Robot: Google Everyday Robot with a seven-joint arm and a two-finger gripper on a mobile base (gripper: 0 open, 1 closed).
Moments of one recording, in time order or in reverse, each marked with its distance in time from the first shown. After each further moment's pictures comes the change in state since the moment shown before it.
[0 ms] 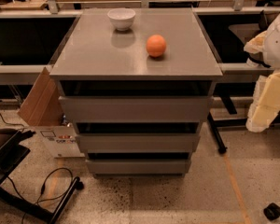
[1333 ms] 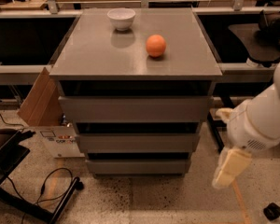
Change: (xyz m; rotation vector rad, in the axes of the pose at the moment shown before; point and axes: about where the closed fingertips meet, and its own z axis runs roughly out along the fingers) arm 0.017 0.068 0.150 -0.089 -0.095 0.027
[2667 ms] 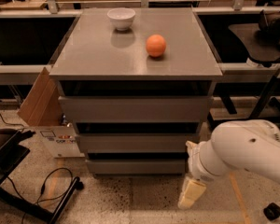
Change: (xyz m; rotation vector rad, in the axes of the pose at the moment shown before) arm -0.001 0.031 0.155 -0.007 -0.018 -0.007
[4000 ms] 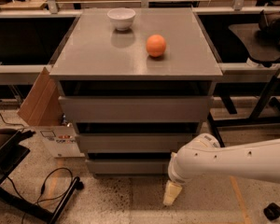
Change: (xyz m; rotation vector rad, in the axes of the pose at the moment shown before) arm 0.021 -0.035 0.186 -0.008 0.091 0.001
